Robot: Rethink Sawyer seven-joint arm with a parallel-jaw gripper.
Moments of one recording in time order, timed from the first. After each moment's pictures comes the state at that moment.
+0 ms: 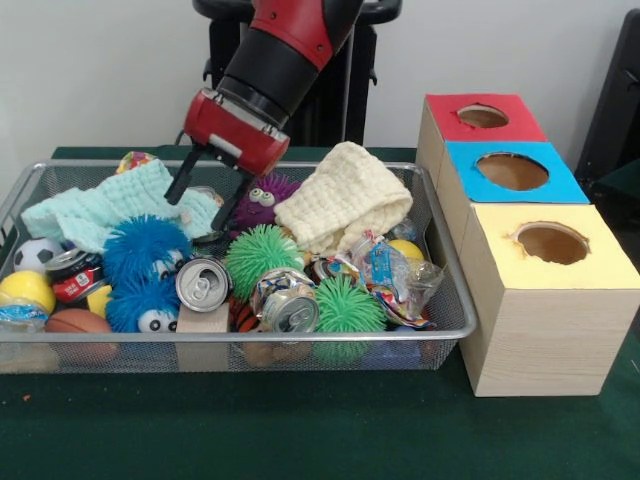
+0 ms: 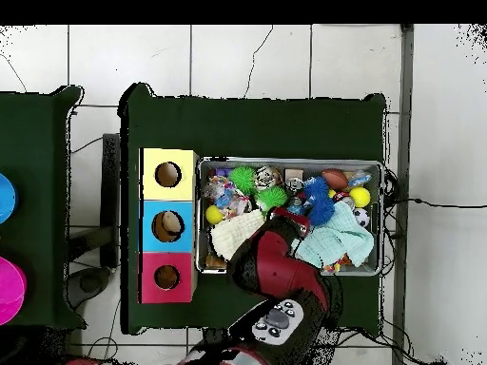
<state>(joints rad) 0.11 -0.34 -0.59 1.77 0.09 -0.35 1.88</state>
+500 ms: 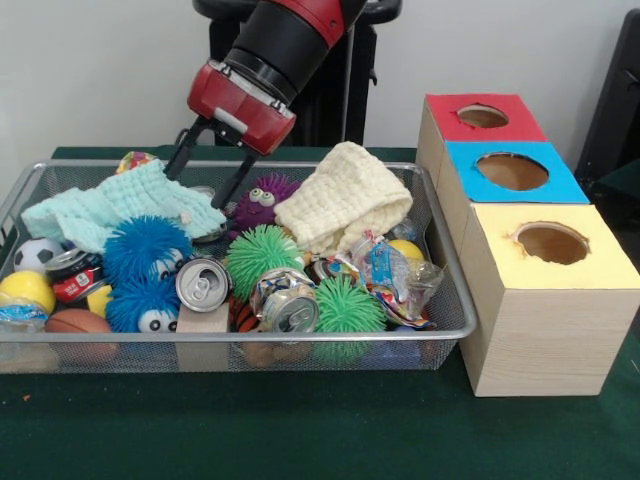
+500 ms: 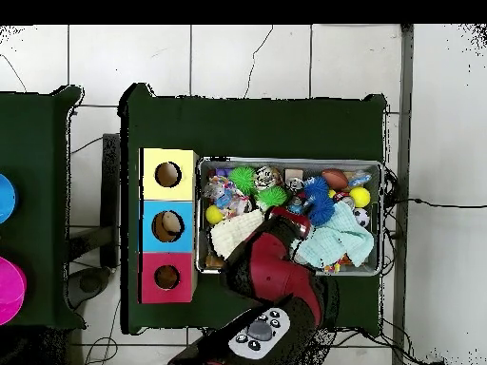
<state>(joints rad) 0.16 -0.34 -0.66 1.77 0.09 -0.35 1.88</state>
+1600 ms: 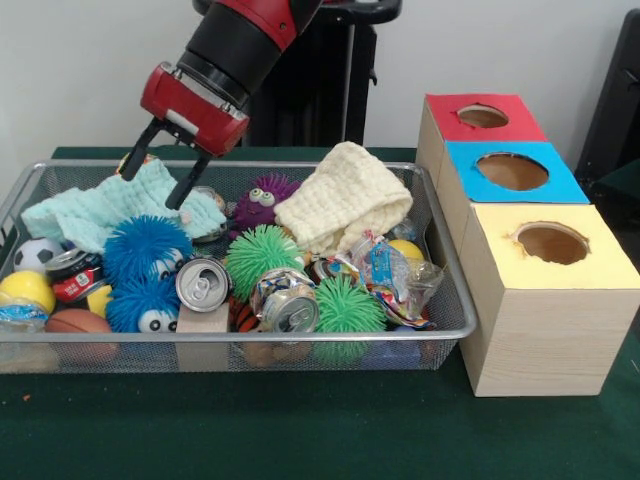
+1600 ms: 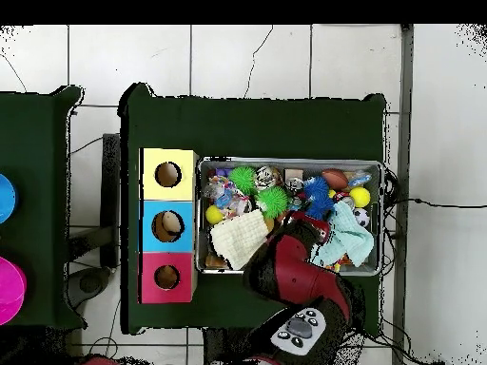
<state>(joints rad) 0.03 -0.37 -0.60 1.77 0.02 -0.35 1.88</state>
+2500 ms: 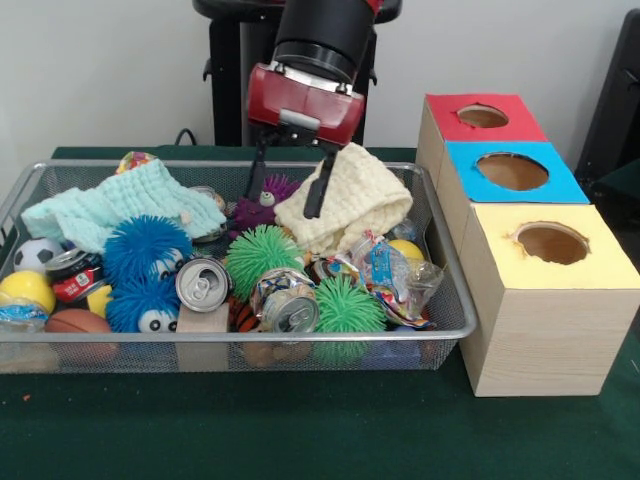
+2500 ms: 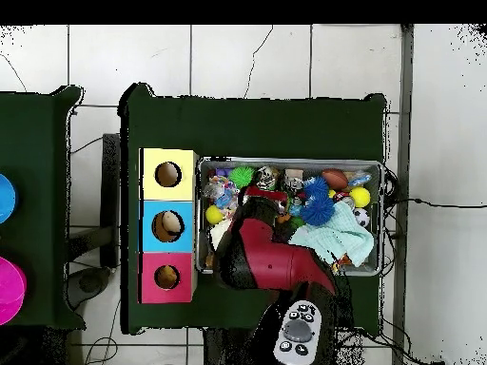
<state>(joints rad) -0.02 -0.59 -0.33 1.76 -0.17 -0.34 1.88</state>
